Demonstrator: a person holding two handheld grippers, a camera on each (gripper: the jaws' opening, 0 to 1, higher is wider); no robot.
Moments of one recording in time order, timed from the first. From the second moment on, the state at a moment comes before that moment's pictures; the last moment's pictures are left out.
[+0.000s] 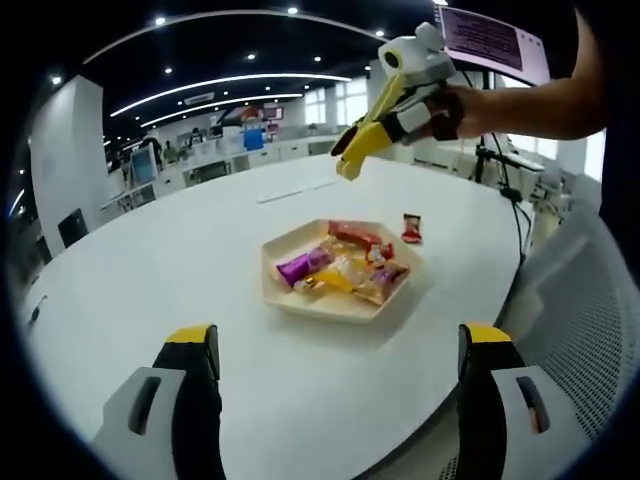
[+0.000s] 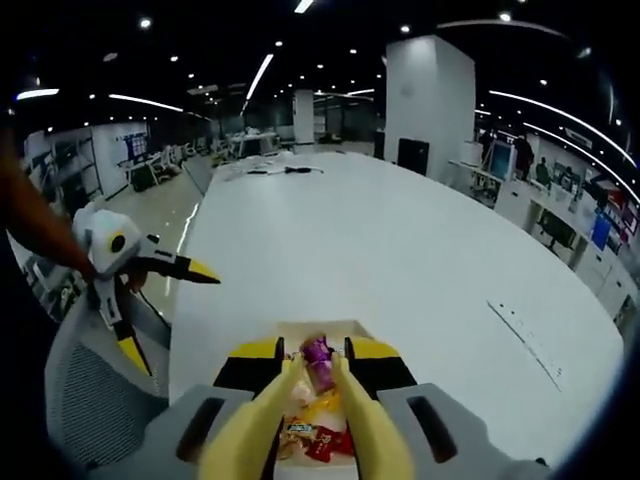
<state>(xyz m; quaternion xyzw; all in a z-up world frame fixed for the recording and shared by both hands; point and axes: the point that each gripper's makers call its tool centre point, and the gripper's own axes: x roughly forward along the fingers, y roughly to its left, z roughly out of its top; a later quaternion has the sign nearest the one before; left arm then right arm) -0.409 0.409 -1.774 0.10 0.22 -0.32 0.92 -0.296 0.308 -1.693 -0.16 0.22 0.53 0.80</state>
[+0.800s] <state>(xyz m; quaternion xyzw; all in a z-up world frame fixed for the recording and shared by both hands) -0.409 0.409 -1.774 0.10 0.22 -0.32 0.92 -0.283 0.277 -1.674 -0.16 0.20 0.53 0.81</state>
